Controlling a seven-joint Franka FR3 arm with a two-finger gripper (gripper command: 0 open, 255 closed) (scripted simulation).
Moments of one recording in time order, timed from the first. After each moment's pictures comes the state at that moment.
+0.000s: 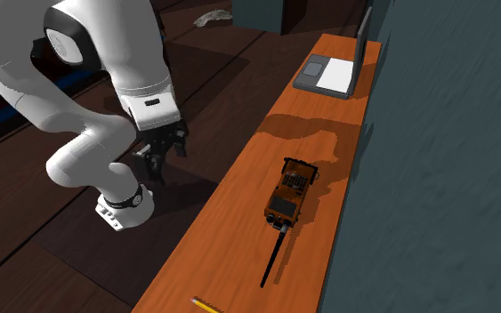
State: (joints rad) arm -0.02 -0.82 0.00 -2.41 -0.06 1.64 -0.17
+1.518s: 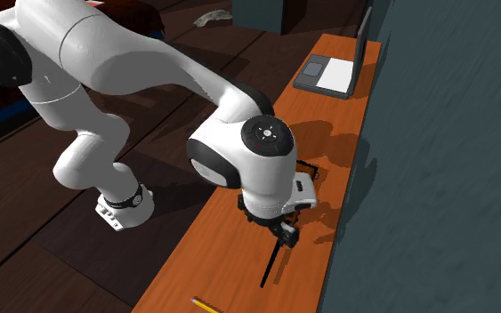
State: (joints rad) arm 0.30 -0.05 -0.32 -2.10 0.11 2.06 -1.40
